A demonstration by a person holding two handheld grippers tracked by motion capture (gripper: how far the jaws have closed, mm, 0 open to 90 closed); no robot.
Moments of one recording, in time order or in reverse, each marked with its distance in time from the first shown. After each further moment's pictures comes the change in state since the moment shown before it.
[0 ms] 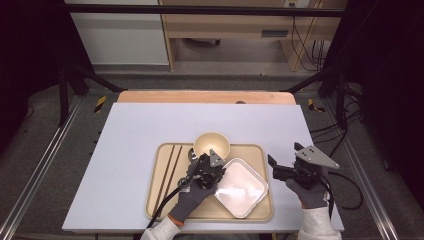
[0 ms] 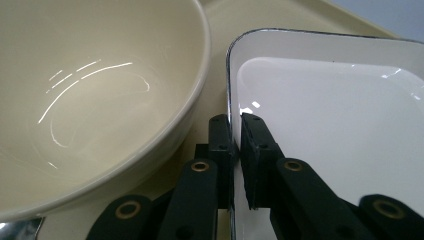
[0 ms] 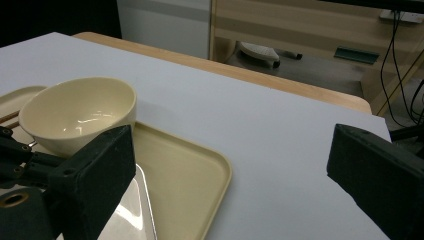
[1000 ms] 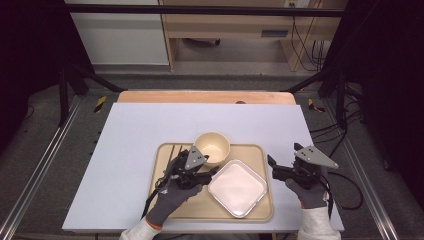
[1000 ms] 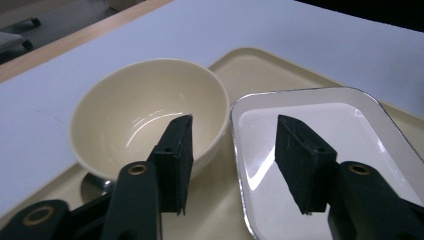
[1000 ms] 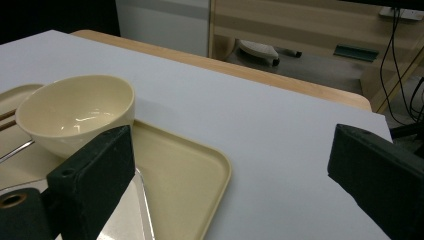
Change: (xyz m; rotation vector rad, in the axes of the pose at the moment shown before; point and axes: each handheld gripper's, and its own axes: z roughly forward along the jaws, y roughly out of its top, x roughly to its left) left arm 0.022 0.000 -0.082 -0.209 -0.011 0.075; right arm 0.000 -0.001 0.002 0.006 -0.003 0.002
